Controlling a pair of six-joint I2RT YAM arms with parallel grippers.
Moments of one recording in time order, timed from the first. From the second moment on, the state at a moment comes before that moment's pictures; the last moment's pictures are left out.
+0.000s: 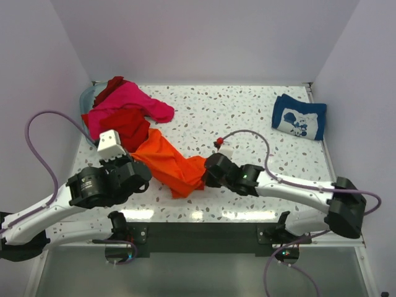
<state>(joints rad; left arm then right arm) -1.13 0.82 1.11 -1.31 -1.09 -1.23 1.08 1.34 0.86 -0.37 0.32 1.04</state>
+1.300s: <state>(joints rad) -1.13 0.90 0.89 -1.05 -1.06 -1.01 0.99 1.07 0.63 -0.68 0.36 1.04</state>
